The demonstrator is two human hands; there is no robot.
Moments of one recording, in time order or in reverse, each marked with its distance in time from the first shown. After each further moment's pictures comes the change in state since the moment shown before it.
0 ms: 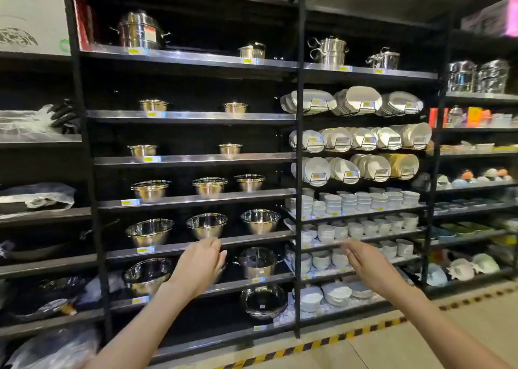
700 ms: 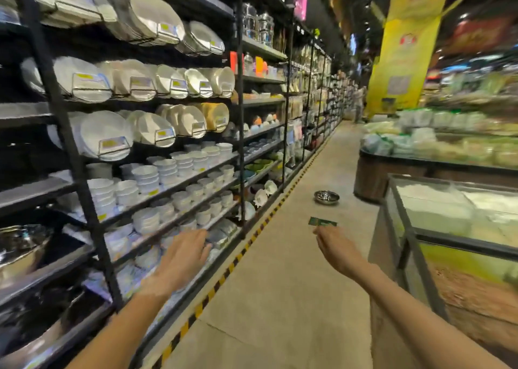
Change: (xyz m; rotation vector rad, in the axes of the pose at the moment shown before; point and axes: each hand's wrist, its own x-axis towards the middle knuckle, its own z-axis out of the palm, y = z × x) left_hand 0.378 0.251 0.321 -0.583 -0.188 0.718; right_hand 0.097 0.306 0.038 -0.362 0.115 0.710
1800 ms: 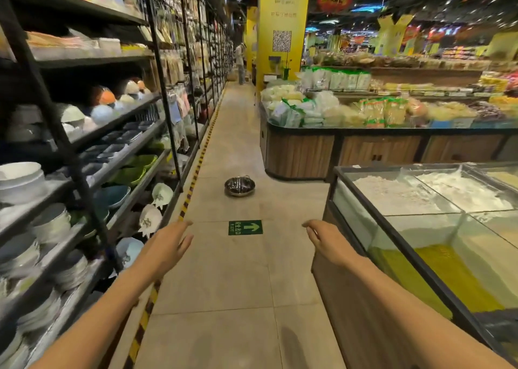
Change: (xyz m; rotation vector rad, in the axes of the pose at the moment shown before) left_hand 0.776 -0.025 0.401 -0.320 -0.256 0.364; right_hand 0.545 0.389 0.139 0.041 0.040 0.504
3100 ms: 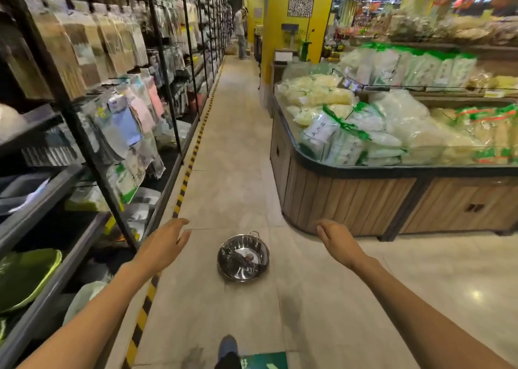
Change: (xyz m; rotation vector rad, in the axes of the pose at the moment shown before) left_hand 1.088 -0.347 0.203 -0.014 -0.137 -0.148; right_hand 1.113 0.234 0.140 0.038 -0.020 0.143
